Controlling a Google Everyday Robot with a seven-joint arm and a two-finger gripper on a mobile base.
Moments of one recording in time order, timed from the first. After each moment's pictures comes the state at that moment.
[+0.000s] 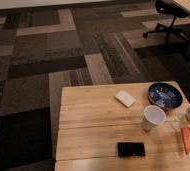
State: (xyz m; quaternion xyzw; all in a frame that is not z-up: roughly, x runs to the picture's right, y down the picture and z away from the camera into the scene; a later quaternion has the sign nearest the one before) arm 0.455 0.159 0.706 -0.14 0.27 0.76 0.58
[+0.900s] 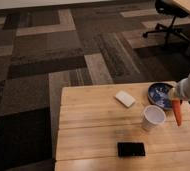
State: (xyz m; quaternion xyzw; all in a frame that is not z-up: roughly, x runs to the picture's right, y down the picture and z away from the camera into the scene) arm 0.353 0.036 0.640 -0.04 0.12 0.69 0.72
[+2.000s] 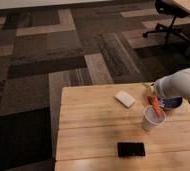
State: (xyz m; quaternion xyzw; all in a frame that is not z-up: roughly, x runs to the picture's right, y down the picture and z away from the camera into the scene) arm 0.270 0.020 0.659 -0.07 0.01 0.63 0.78
